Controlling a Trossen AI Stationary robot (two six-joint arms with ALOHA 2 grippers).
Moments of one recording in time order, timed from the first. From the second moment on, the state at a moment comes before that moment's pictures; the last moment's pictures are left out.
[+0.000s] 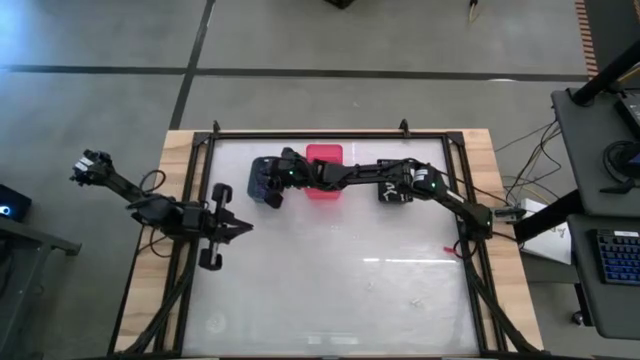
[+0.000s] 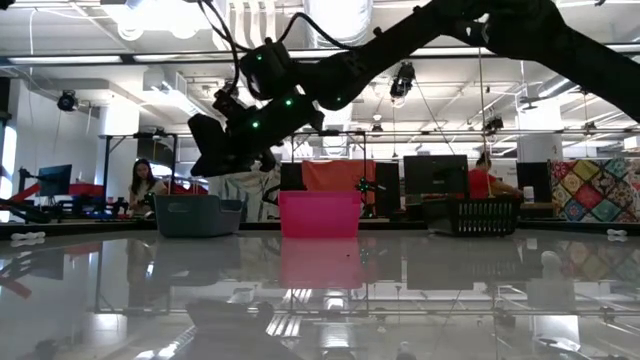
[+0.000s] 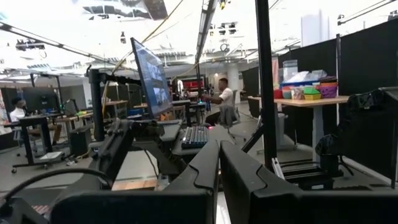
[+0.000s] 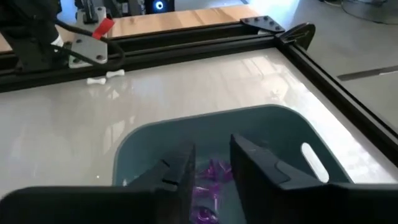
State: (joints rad) left arm -0.54 0.66 0.46 0.48 -0.44 0.19; right arm -0.21 2.43 1.95 0.05 0.05 0.01
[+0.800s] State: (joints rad) left arm -0.54 0.80 0.46 0.55 -0.44 0.11; right arm 0.06 1.96 1.74 -0.80 -0.01 0.06
